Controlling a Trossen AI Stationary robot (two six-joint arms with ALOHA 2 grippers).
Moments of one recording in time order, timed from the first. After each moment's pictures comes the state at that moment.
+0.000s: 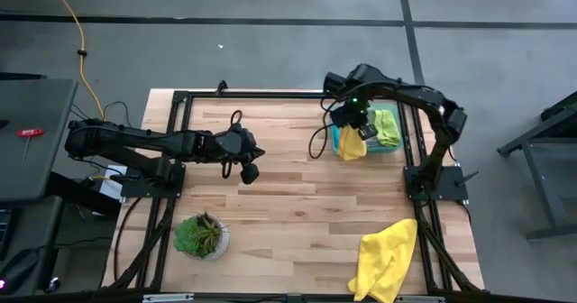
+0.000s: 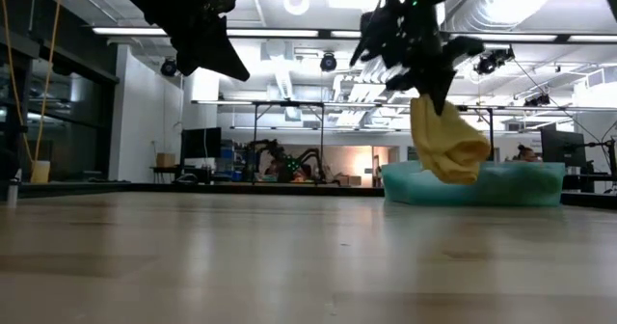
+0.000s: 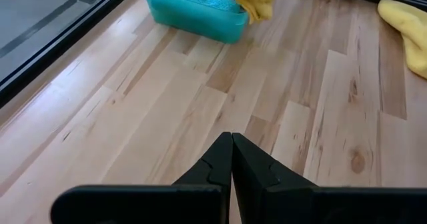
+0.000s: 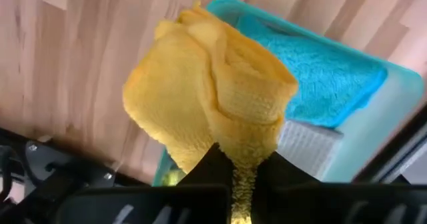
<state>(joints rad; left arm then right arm) 0.13 1.19 0.78 -0.26 -0.27 -0.29 -0.53 1.78 1.62 -1.49 -0.01 -0.94</state>
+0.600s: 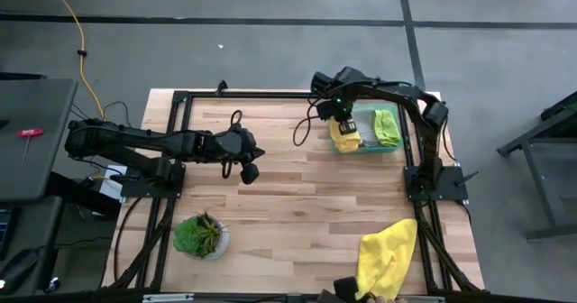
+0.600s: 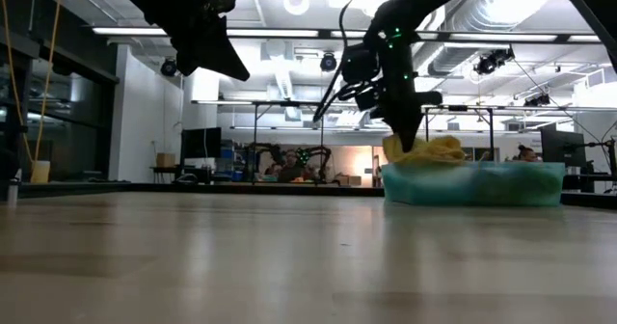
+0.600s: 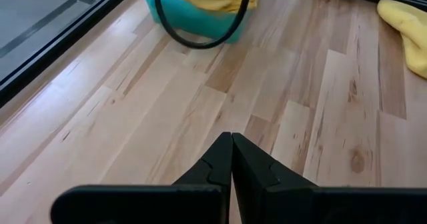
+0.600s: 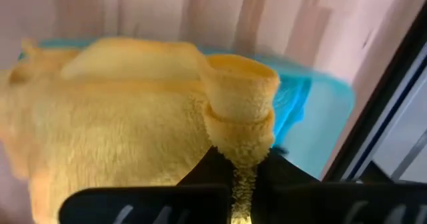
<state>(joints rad) 0.13 1.19 0.78 -0.26 -0.27 -0.29 -0.57 1.95 1.62 -1.24 0.11 -0.78</state>
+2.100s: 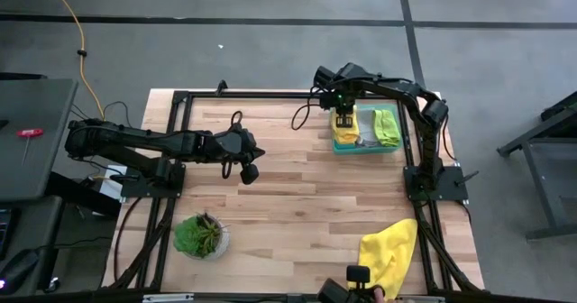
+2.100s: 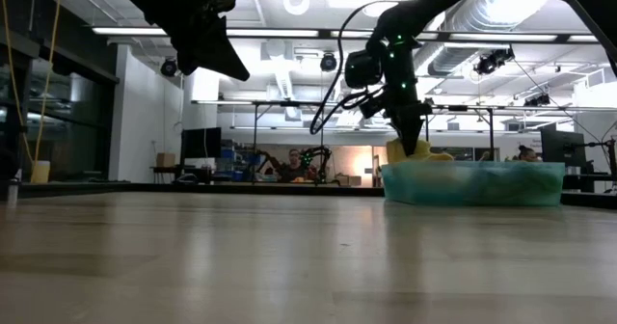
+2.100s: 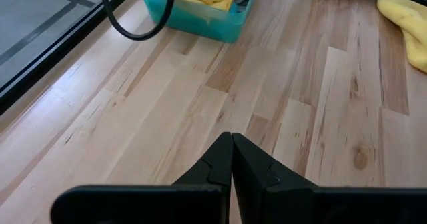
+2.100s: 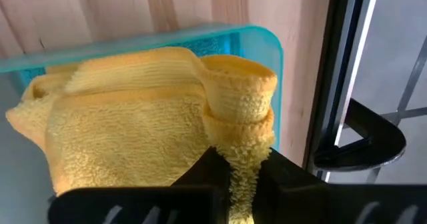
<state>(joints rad) 0.13 1.19 0.78 -0.26 -0.27 -0.26 -0.63 1.97 1.62 -1.20 0.23 -0.56</state>
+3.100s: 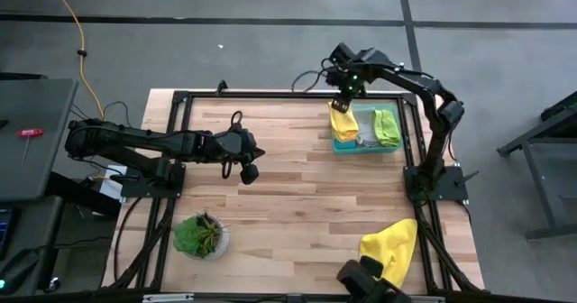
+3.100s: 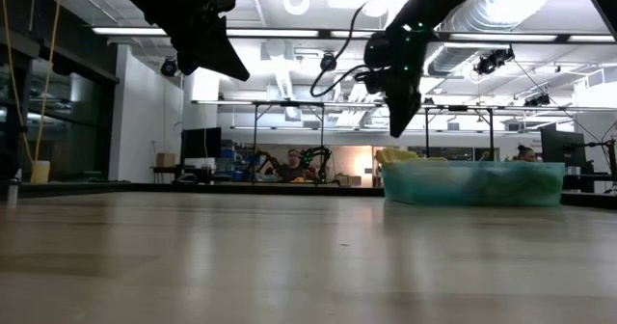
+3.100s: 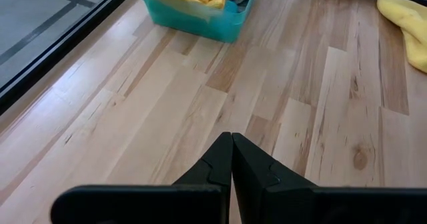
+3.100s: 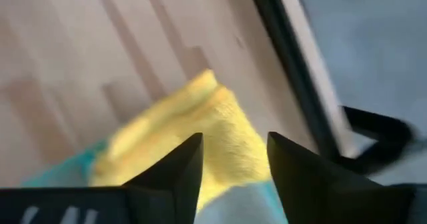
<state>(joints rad) 0.13 1.19 0.78 -0.26 -0.27 -0.26 -0.76 1.85 1.62 -1.07 -0.06 -0.33</state>
